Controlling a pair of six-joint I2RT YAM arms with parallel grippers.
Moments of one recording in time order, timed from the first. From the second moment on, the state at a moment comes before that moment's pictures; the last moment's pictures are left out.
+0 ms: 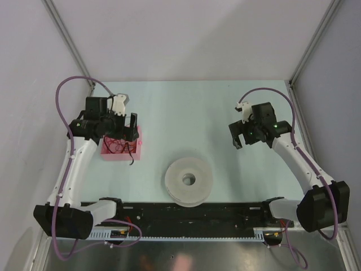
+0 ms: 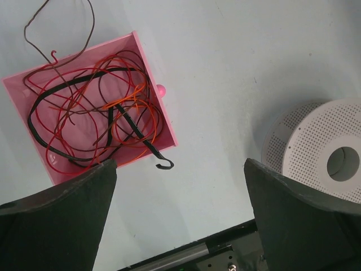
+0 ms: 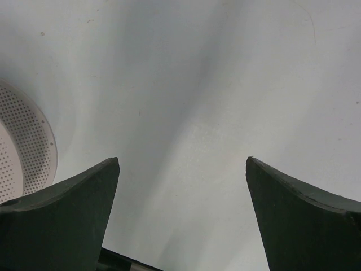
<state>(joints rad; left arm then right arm) -0.08 1.16 1.24 -0.95 0.24 0.10 0.25 1.25 1.06 -0.71 -0.12 -0.16</state>
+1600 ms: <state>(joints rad) -0.07 1.08 1.29 -0.94 0.34 -0.03 1.11 1.69 1.17 -0.61 0.01 -0.28</state>
